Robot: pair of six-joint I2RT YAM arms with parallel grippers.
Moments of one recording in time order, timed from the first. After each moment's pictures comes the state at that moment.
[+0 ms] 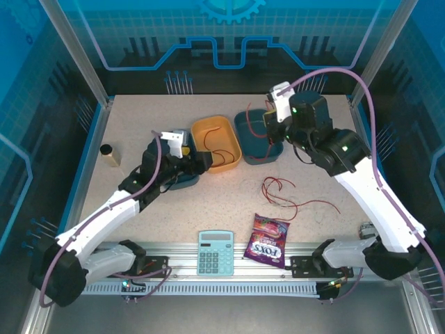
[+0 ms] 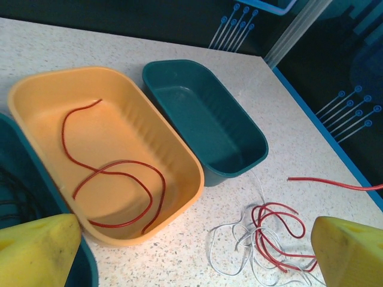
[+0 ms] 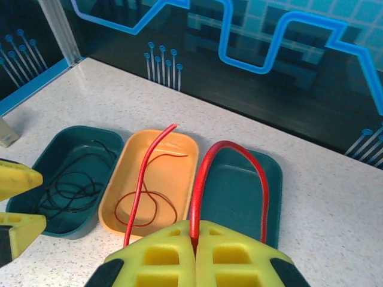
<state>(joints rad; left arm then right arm) -0.45 1.05 0.73 -0.03 0.12 -0.44 0.64 1.31 1.69 -0.86 0.20 0.04</state>
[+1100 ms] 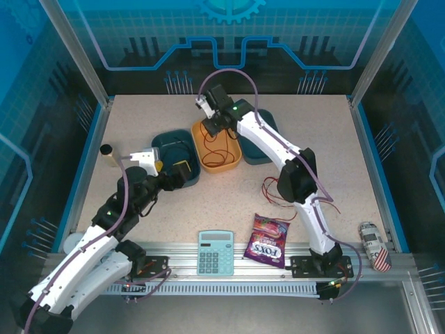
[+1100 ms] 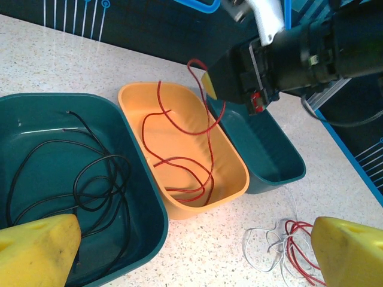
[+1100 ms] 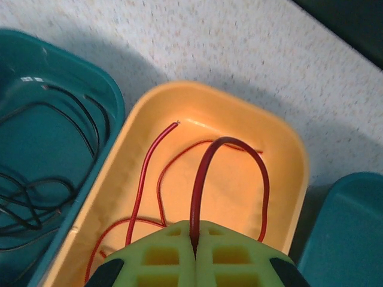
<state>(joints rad) -0.45 0.66 0.59 -0.26 -0.10 -0.51 0.66 2.32 2.33 -0.91 0.10 -0.08</state>
